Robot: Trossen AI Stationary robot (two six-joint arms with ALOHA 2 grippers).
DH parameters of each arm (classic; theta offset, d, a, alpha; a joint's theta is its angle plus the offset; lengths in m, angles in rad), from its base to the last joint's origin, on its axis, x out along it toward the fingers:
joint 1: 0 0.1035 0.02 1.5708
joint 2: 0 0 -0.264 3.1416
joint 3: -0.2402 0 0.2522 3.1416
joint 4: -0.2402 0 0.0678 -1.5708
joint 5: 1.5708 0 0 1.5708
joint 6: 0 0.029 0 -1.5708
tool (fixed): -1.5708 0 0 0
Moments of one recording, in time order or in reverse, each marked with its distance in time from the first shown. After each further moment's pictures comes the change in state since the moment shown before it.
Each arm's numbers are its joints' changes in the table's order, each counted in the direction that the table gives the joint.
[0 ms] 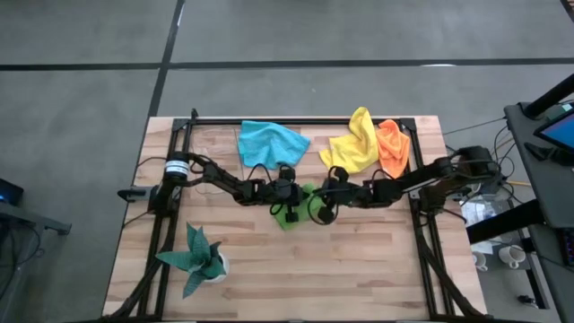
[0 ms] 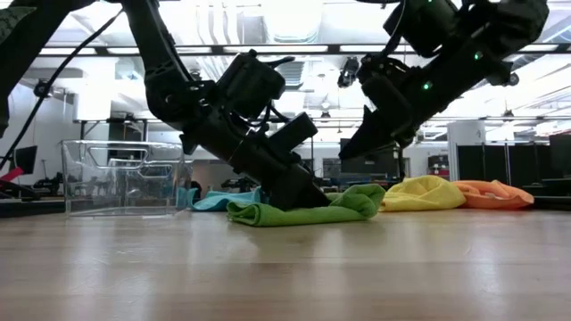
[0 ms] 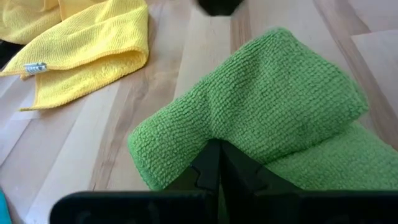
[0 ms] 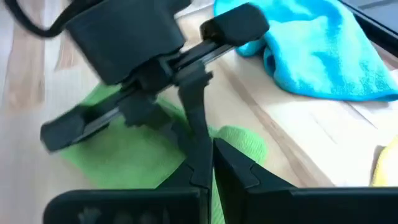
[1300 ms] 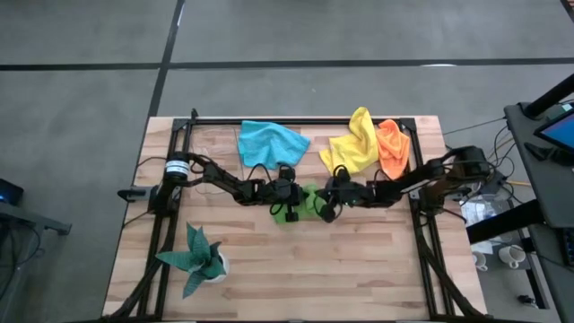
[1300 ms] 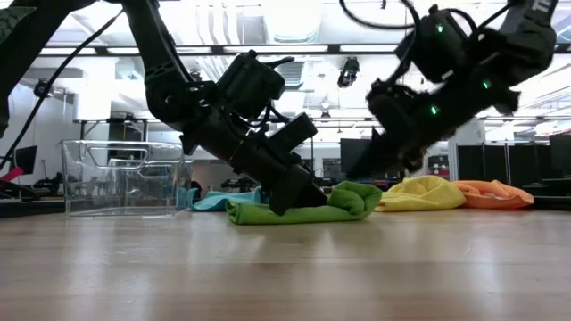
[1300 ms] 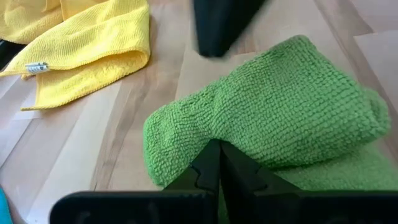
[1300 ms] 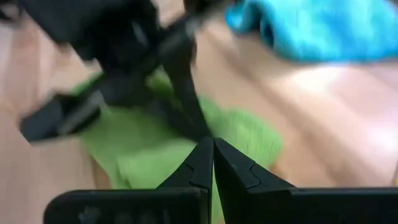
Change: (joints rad) left arm 0.000 -0.001 0.001 0.008 0.000 0.000; right arm -0.022 -0.070 0.117 0.205 0.047 0.112
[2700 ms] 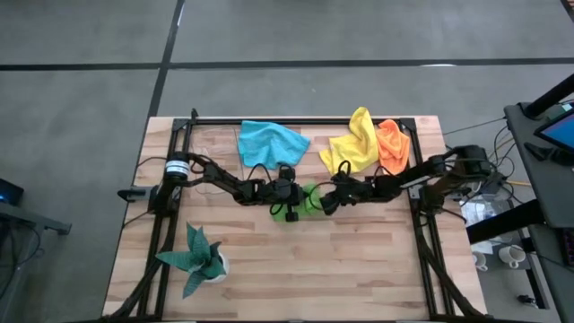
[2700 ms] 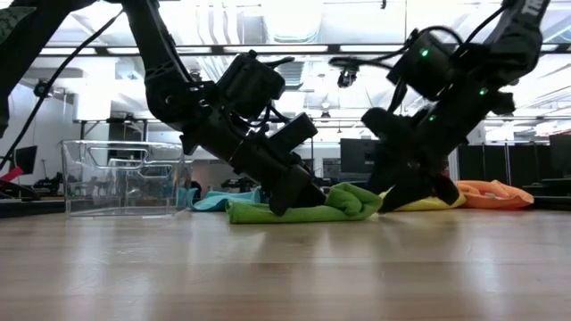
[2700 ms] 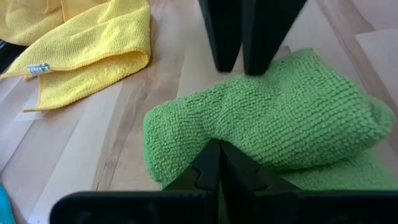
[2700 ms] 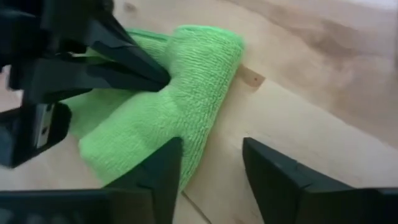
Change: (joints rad) left arm -0.001 0.000 -0.001 0.001 0.003 0.010; right arm -0.088 0.019 -0.018 -0.239 0.209 0.526
